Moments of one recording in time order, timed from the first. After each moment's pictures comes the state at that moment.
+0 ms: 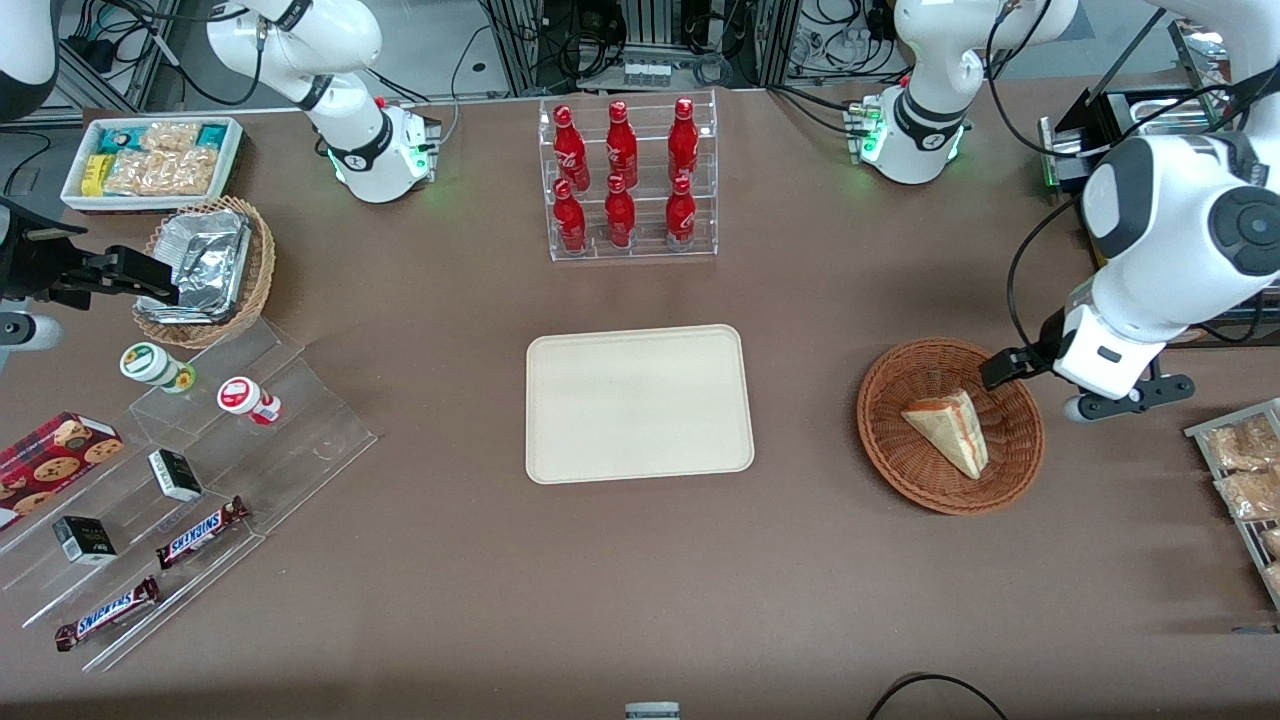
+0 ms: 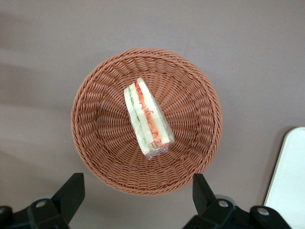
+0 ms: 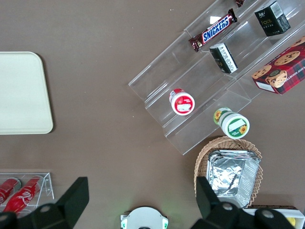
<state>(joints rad) -0.05 0.07 -0.02 -2.00 -0.01 2.07 -0.31</state>
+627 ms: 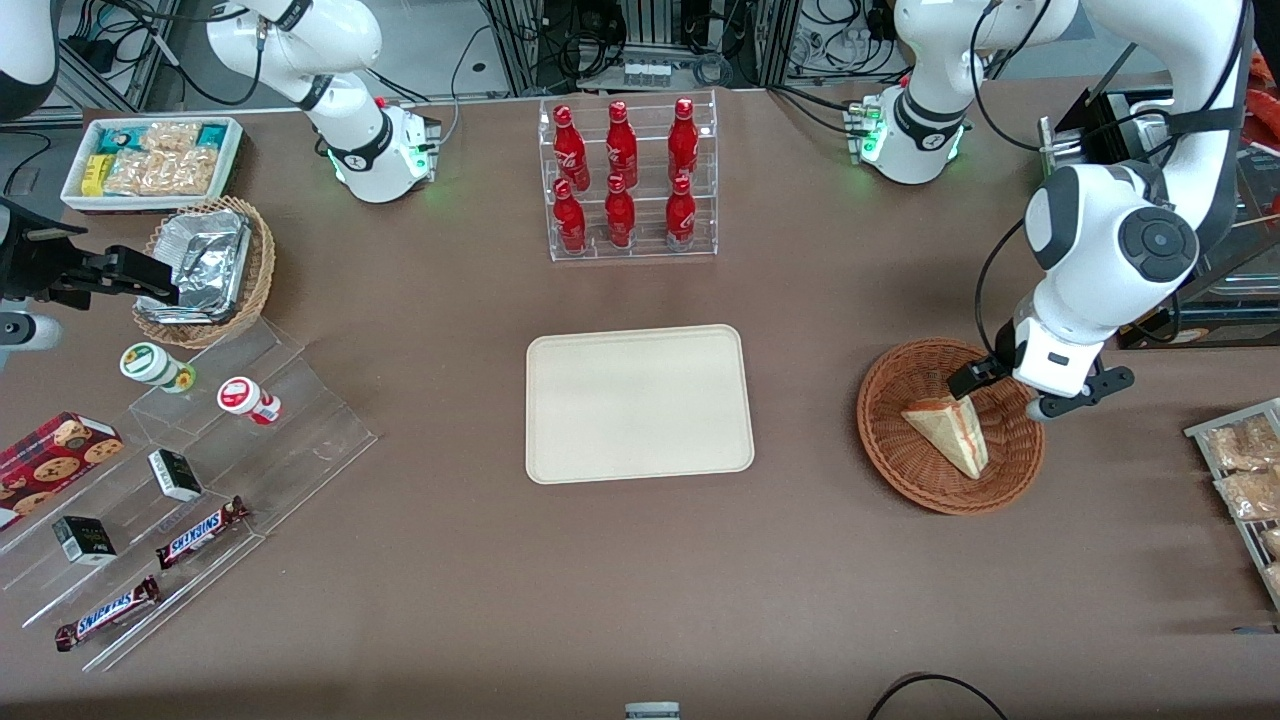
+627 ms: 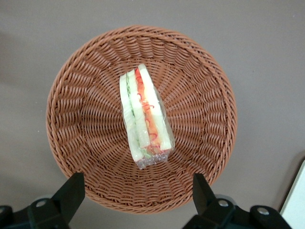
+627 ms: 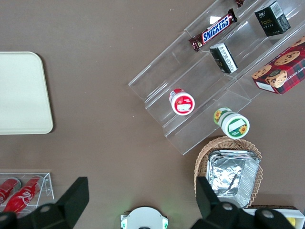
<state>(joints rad) -0.06 0.07 -0.03 -2.19 -0.01 2.29 -0.46</state>
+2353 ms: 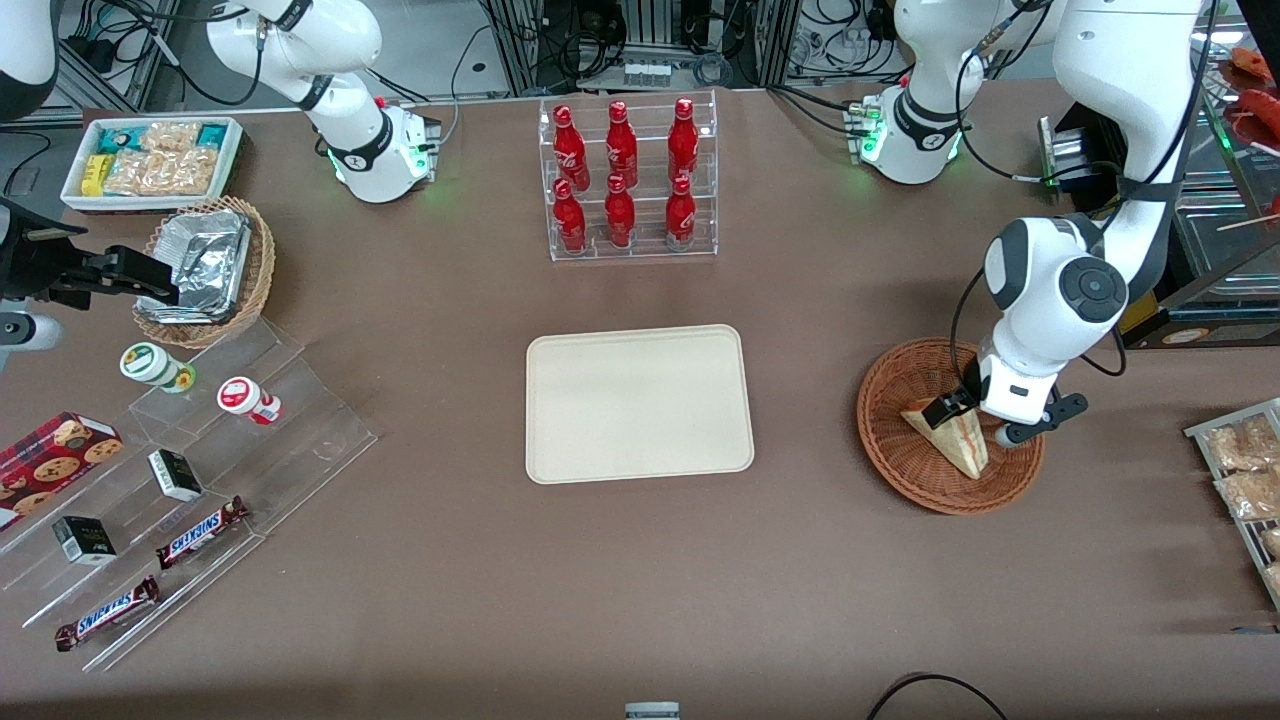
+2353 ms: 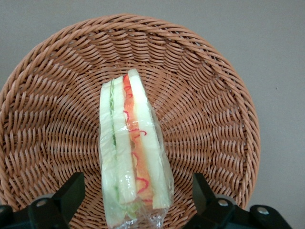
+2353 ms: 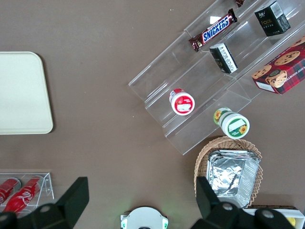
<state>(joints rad) -0.06 0.24 -0.03 -2.24 -0.01 2.56 -0.52</state>
